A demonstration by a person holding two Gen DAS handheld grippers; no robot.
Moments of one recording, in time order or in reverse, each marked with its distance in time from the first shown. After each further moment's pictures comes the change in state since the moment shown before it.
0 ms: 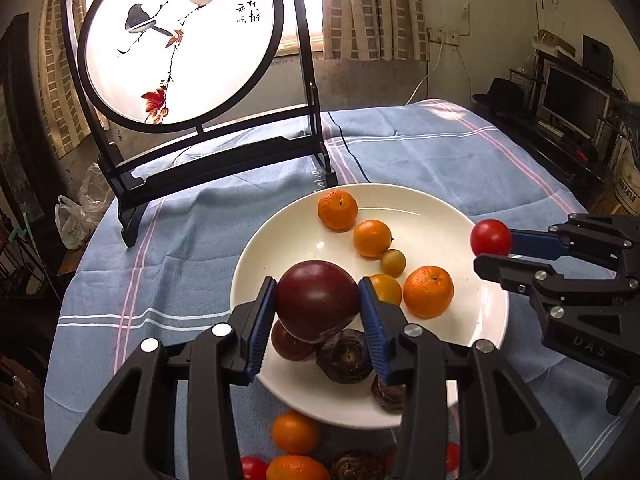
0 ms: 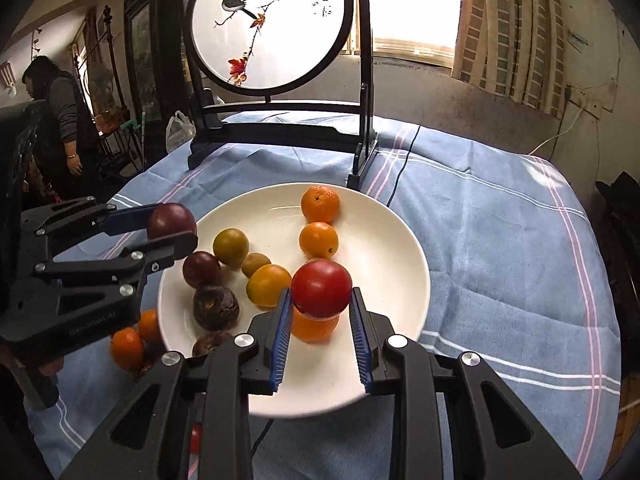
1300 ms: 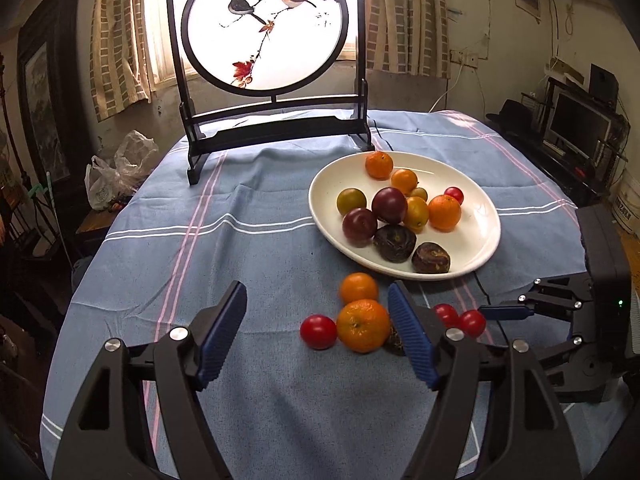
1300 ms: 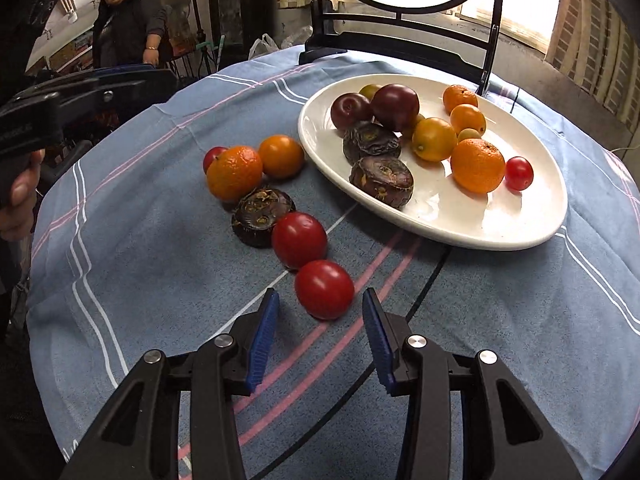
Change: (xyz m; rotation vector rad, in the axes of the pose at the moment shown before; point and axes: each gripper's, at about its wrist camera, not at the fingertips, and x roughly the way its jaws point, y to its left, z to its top) left arm -0.099 0.054 -0.109 -0.101 -0.042 0.017; right arm -0.008 0.095 -0.112 -0.222 0.175 0.175
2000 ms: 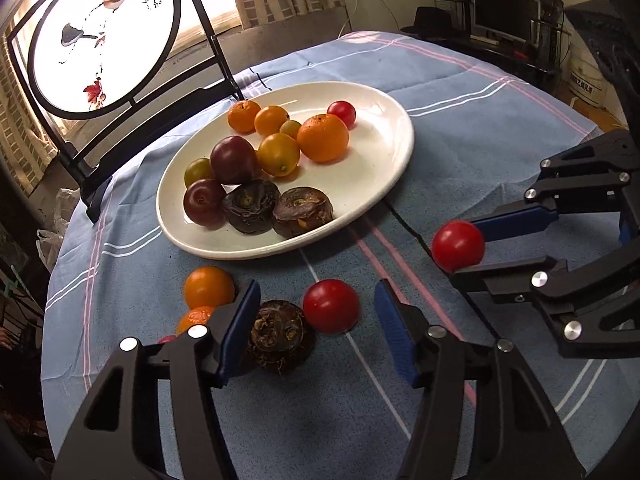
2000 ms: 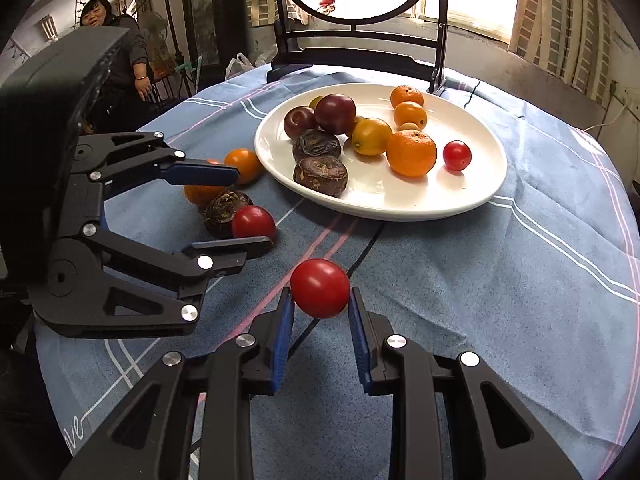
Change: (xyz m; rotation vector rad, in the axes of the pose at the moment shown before) left arm 0.071 -0.113 -0.020 0.373 0.144 -0.093; right arm -0.033 -0.033 -0.021 0.085 -0.054 -0.030
